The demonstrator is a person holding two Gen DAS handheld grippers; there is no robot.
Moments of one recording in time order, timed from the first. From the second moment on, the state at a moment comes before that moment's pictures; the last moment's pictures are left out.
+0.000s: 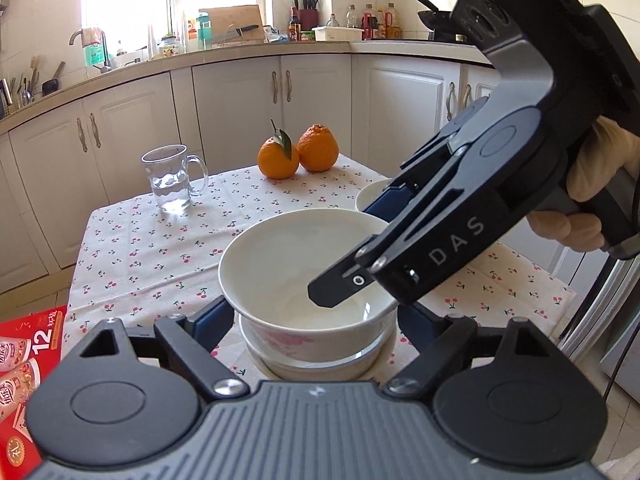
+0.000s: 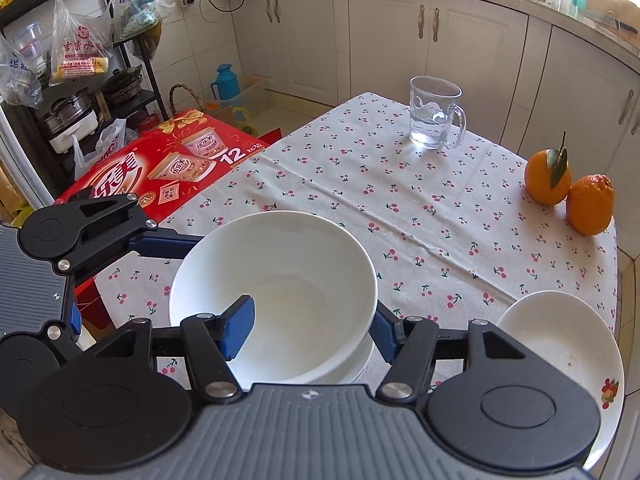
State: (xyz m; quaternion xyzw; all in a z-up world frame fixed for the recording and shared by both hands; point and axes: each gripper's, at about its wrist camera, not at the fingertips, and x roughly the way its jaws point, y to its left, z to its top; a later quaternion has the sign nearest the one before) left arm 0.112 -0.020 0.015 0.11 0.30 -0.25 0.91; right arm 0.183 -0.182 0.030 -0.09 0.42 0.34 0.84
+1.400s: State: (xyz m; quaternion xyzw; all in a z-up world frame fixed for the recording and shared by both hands) left arm 0.111 -0.009 0.002 0.11 0.33 -0.28 0.89; right arm 0.171 -0.184 0.015 -0.10 0.40 0.34 0.85
